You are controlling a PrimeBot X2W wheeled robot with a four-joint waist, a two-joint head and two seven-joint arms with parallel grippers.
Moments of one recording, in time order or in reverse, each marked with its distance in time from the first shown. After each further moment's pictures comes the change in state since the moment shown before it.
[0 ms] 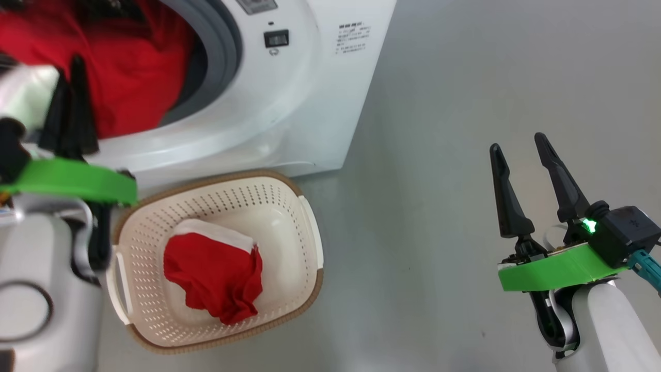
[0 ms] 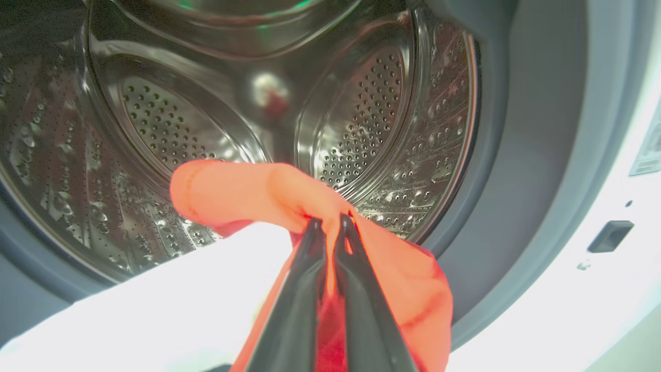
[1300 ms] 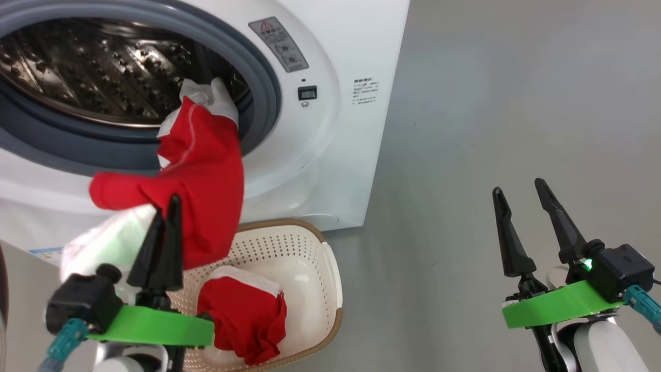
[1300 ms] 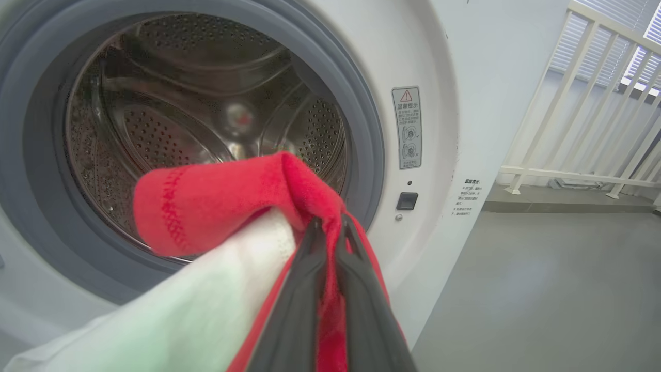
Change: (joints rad) left arm 0.532 -0.082 -0.065 -0.494 0.050 0.075 0.080; right arm 0.123 0.000 -0.016 -0.001 -0.003 0.000 0.000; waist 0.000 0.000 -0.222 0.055
